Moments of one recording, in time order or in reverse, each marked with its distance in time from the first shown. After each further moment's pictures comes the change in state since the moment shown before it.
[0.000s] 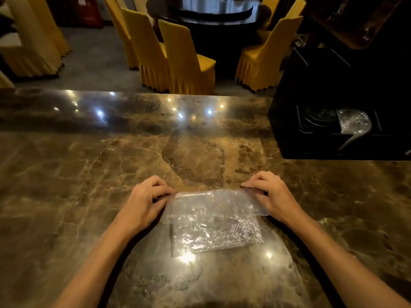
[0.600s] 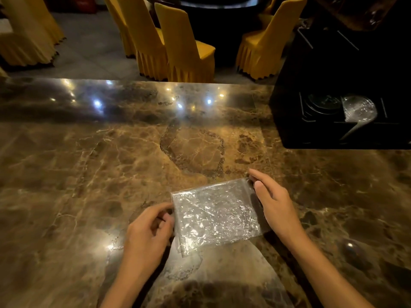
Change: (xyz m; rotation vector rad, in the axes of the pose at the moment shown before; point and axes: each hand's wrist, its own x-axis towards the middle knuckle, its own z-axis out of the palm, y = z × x) left_hand -0.071 0.046 0.038 -0.453 0.251 -0.478; right_hand -0.033 -0.056 0.006 0.480 0.138 0.487
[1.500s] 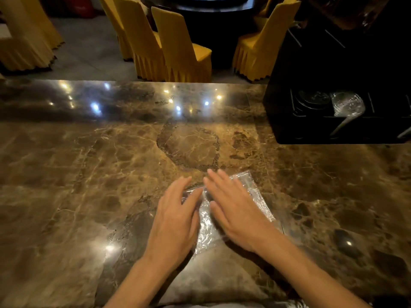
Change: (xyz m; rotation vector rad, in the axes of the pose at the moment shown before) left_hand -0.004 0.038 0.041 0.604 -0.089 0.497; right_hand -0.028 -0.020 0.035 -0.723 -0.367 -0.440
